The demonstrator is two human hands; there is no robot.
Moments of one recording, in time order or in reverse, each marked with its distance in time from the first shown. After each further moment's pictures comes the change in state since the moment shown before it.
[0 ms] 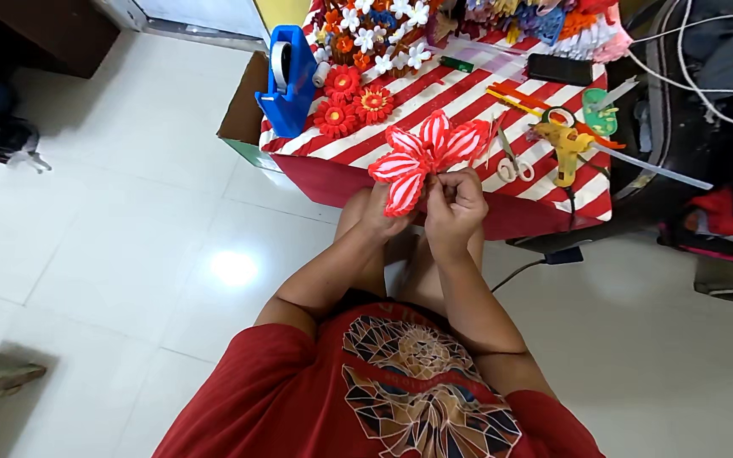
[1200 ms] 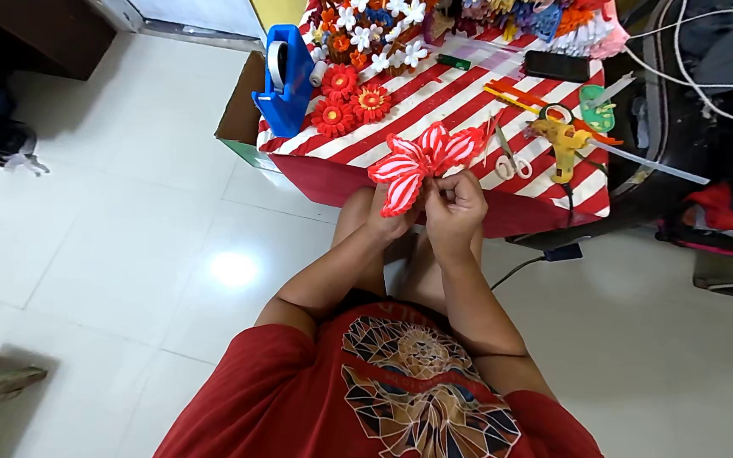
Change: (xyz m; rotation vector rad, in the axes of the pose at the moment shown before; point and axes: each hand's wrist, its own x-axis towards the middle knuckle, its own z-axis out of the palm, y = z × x) left_hand -0.004 -0.008 0.007 0.094 0.072 -0.001; right_hand -0.001 0.002 -0.008 -0.139 -0.031 -0.013
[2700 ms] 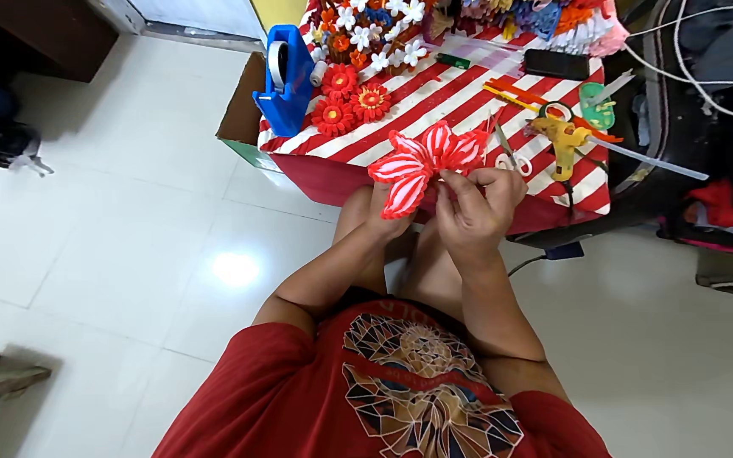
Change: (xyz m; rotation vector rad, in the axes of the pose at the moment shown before) left_hand 0.001 -0.003 -0.005 0.109 -0.013 0.126; right_hand 0.016 -0.016 -0.030 -0.435 -0.003 -0.434
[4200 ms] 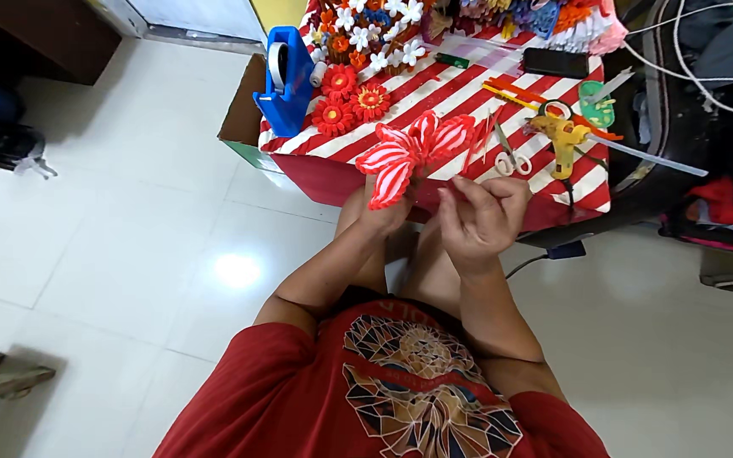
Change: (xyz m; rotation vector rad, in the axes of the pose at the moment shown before) left_hand 0.003 0.003 -0.005 -0.080 -0.036 0.103; right_hand -0.012 0.004 -0.001 0.183 0.148 0.021
